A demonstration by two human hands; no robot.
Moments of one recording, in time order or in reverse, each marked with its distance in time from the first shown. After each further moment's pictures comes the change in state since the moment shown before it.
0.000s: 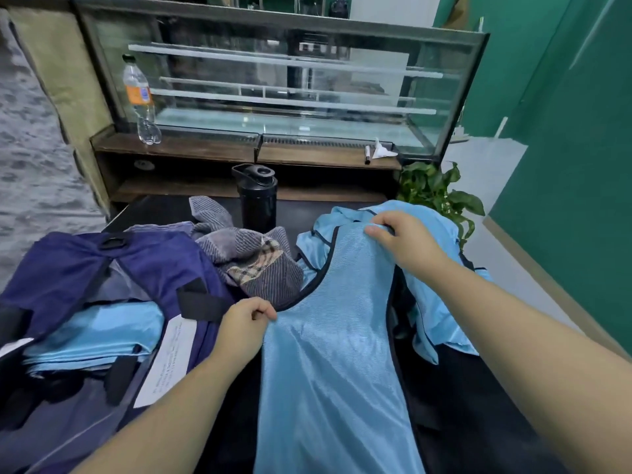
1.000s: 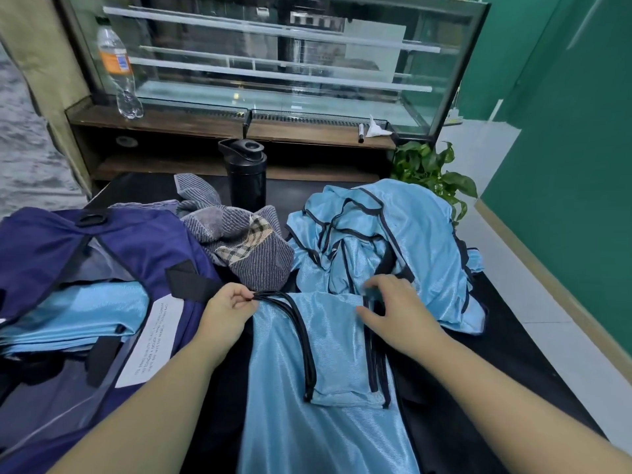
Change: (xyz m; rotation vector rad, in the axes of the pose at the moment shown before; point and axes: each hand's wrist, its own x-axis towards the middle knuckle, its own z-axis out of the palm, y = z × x) left_hand -0.006 -0.020 0.006 -0.493 -0.032 -0.234; right_hand -0.104 0.044 0.057 -0.195 -0.178 0.107
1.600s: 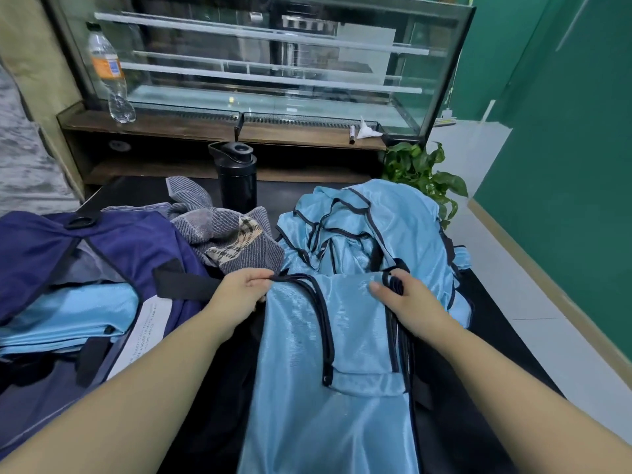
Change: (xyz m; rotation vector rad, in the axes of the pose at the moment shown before) left_hand 0.005 0.039 0.029 0.243 -0.133 -0.026; right_hand -0.002 0.024 -0.022 0.528 -0.011 0.254
